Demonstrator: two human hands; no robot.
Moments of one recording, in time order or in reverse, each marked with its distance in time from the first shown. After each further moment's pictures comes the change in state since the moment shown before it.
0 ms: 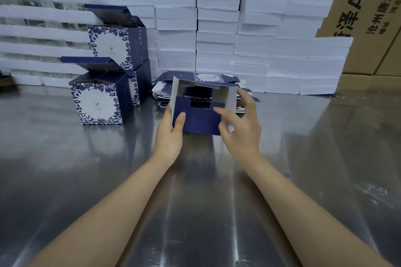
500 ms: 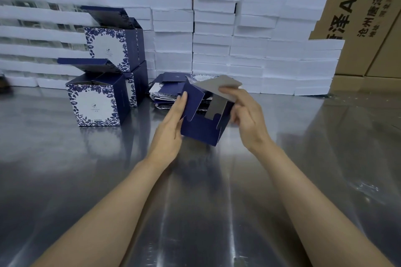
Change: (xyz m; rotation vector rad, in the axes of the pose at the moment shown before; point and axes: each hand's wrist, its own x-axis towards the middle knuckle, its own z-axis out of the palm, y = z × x) left_hand -0.004 0.008 -0.011 0.259 -0.214 0.394; right_hand 0.030 -0.003 -0.035 0.554 -0.254 0.219
